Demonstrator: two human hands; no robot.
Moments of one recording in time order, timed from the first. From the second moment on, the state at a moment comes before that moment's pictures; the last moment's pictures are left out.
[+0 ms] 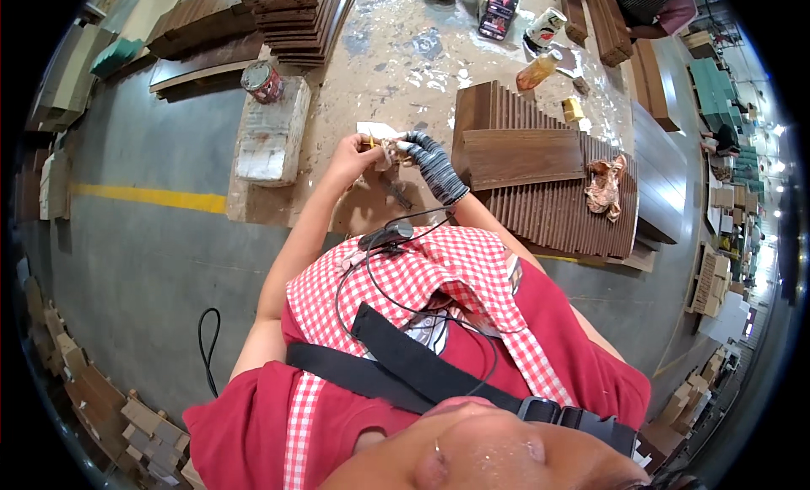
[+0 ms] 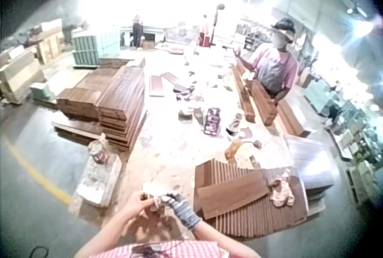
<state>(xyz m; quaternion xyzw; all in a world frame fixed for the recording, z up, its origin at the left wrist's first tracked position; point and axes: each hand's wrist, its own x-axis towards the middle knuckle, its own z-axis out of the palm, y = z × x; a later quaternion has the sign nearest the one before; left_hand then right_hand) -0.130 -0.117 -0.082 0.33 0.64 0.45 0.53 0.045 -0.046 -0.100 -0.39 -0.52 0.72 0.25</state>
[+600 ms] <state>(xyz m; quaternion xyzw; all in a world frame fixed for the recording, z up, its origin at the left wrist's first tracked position) -0.119 -0.115 -0.085 0.23 0.63 0.55 0.50 0.043 -0.043 -0.096 -0.36 -0.50 0.74 0.26</state>
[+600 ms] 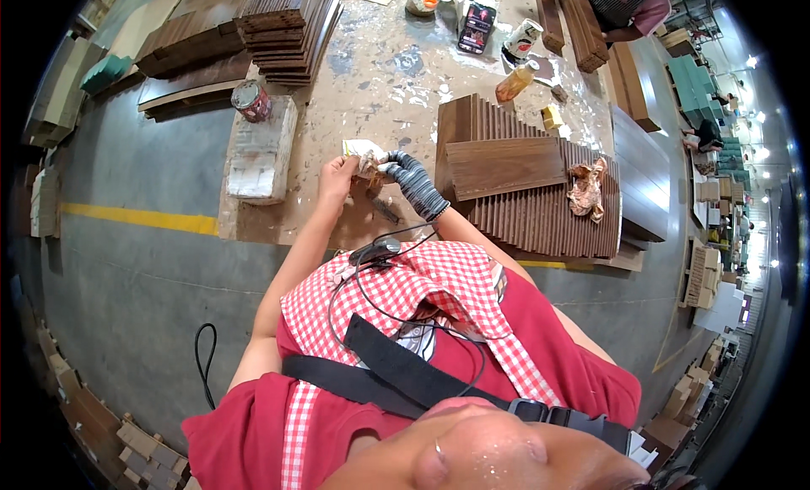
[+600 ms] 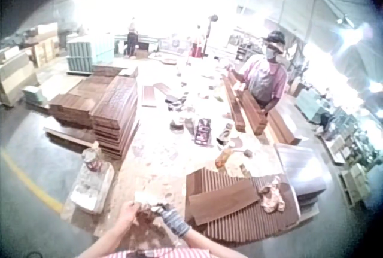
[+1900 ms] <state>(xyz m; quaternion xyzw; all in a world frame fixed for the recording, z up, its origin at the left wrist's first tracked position) -0.120 -0.145 -0.075 0.04 0.44 0.60 0.67 0.043 -0.046 -0.099 -0.39 -0.57 0.67 0.27</state>
